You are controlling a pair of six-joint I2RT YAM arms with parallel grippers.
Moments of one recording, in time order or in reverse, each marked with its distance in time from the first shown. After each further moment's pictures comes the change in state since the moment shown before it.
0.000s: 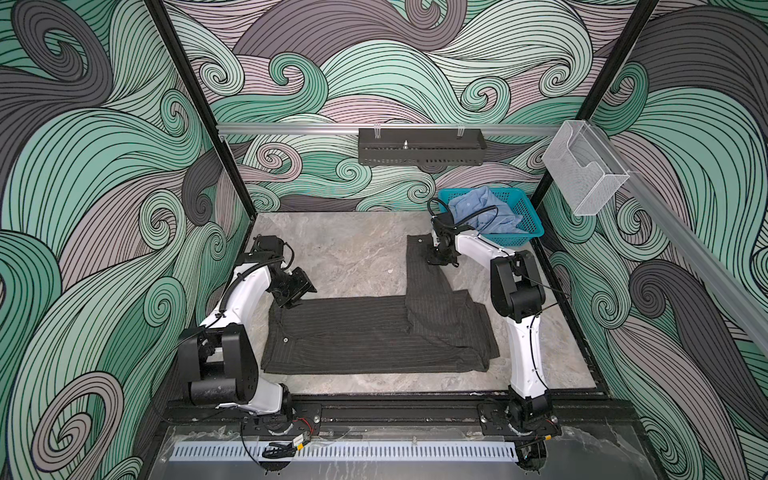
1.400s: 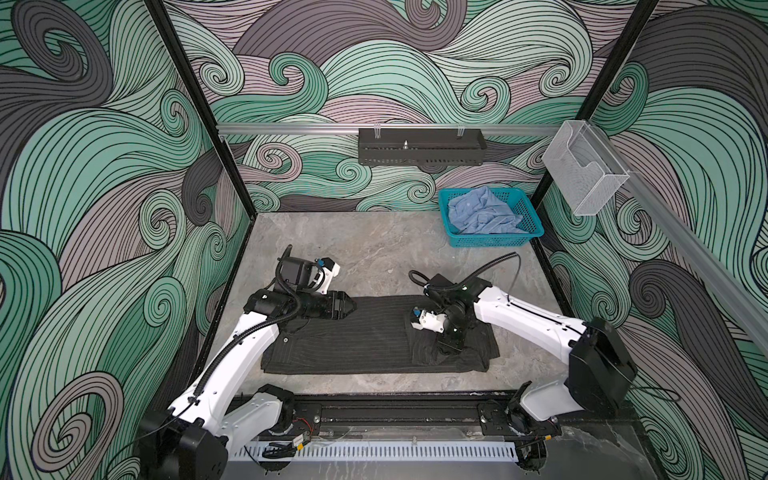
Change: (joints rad) left arm -0.396 -0.394 -0.246 0.222 0.131 0.262; right arm 0.404 -0.817 -0.715 -0.423 -0.086 -0.654
